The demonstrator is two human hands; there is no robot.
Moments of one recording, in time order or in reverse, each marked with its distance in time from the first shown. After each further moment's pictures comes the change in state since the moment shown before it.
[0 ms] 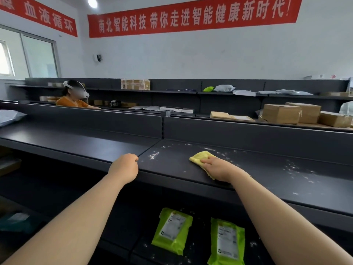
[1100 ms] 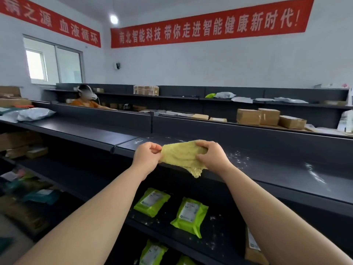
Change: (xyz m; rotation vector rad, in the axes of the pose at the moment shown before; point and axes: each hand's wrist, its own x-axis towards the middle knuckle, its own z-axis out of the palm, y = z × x) left_hand -0.218 0.214 -0.056 -0.935 0.143 -0.140; right_hand -0.226 0.075 -0.050 0.510 0.430 -0.222
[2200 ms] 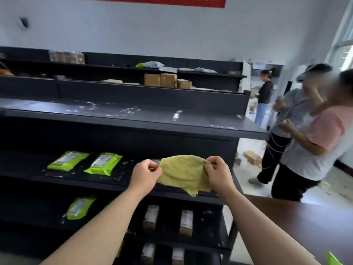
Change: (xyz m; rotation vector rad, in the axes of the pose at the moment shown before) left_hand -0.380 0.072 0.268 0.110 -0.380 0.024; right_hand -0.390 0.206 -0.270 0.189 0.399 0.480
